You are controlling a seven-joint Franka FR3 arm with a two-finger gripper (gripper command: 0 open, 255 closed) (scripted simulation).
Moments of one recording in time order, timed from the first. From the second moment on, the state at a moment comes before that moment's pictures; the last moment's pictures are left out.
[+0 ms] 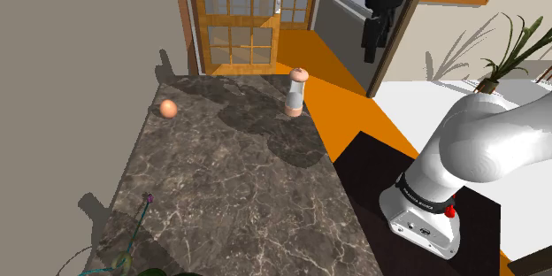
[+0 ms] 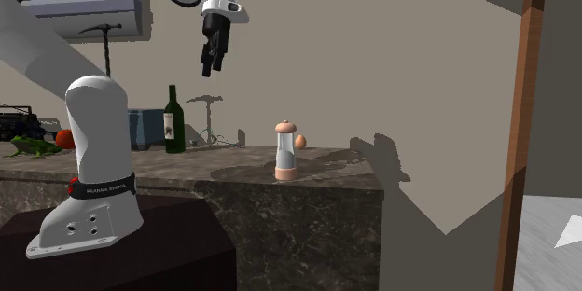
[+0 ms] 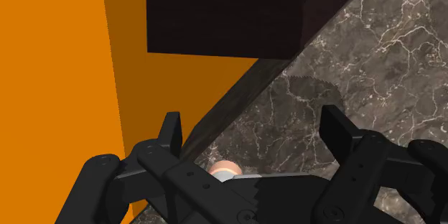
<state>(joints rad) 0.02 -0.78 0.01 -2.39 -0.12 1.42 -0.06</state>
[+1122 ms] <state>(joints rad) 0.02 -0.34 -0.17 -2.33 0.00 1.93 -0.18</state>
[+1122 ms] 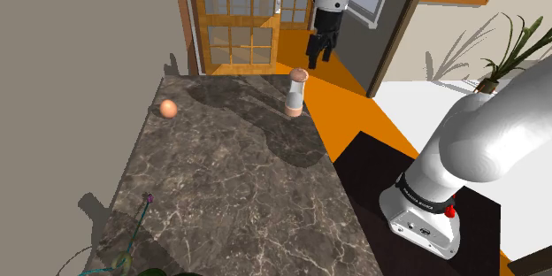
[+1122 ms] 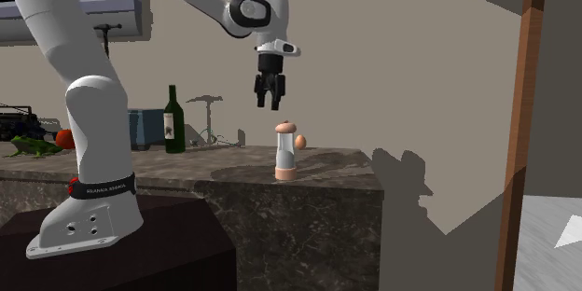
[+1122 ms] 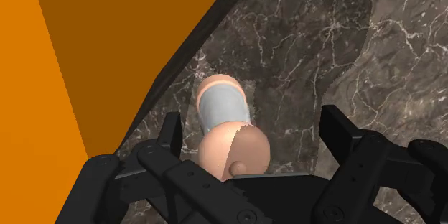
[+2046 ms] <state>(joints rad) 0.03 -0.15 -0.20 -2.32 0.10 2.14 -0.26</state>
